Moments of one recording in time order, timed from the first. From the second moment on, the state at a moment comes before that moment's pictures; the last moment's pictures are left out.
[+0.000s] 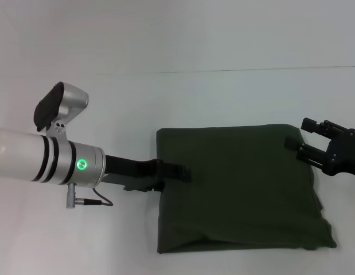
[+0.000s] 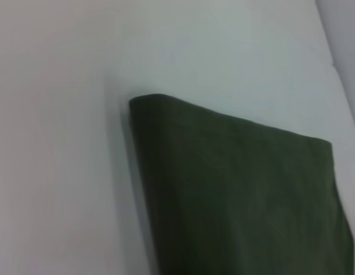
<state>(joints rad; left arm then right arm) -0.81 -2.12 0.83 0.45 2.25 1.19 -2.48 0.47 2.07 -0.18 -0.46 -2.08 -1.53 1.06</state>
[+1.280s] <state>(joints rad) -0.74 -2.14 0.85 0.56 2.25 1.19 -2.42 0.49 2.07 -0.17 -0.47 -2.08 -1.53 1.07</state>
